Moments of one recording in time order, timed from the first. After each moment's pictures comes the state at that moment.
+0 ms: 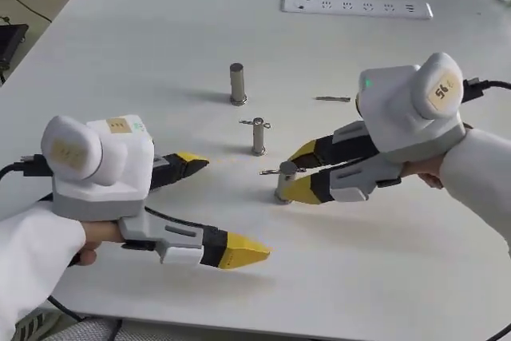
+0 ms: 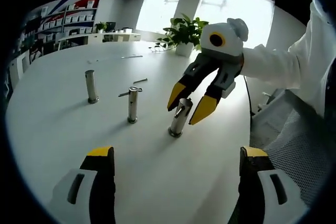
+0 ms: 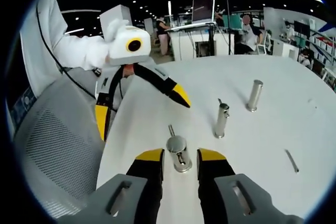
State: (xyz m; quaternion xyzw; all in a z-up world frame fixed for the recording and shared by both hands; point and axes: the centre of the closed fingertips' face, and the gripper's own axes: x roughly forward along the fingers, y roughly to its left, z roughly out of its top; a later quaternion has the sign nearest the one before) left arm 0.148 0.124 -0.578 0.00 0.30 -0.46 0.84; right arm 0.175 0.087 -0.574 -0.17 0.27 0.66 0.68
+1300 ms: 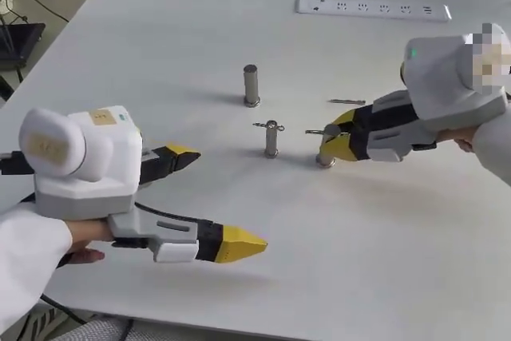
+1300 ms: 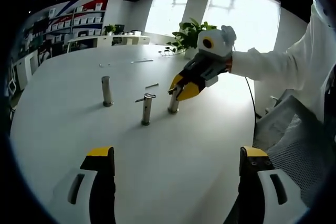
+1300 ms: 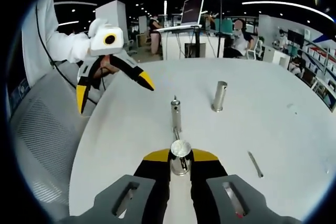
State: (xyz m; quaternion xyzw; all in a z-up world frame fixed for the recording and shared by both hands) left arm 0.153 0.142 -0.563 0.00 0.30 -0.42 0.86; right arm 0.235 0.060 -0.571 -0.21 0.25 0.63 0.70
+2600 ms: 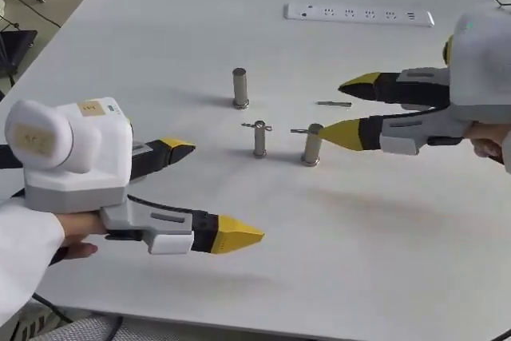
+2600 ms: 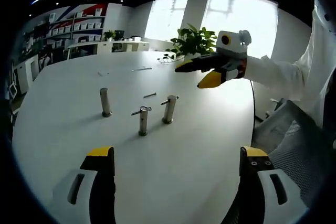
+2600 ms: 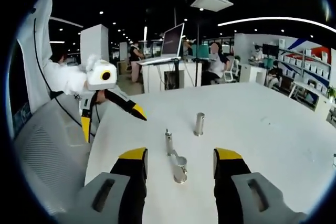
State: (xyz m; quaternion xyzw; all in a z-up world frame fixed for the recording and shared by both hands) left arm 0.153 0.135 -0.543 0.00 0.27 -0.42 0.87; right arm 0.230 0.033 -0.493 -0.10 0.16 0.56 0.80
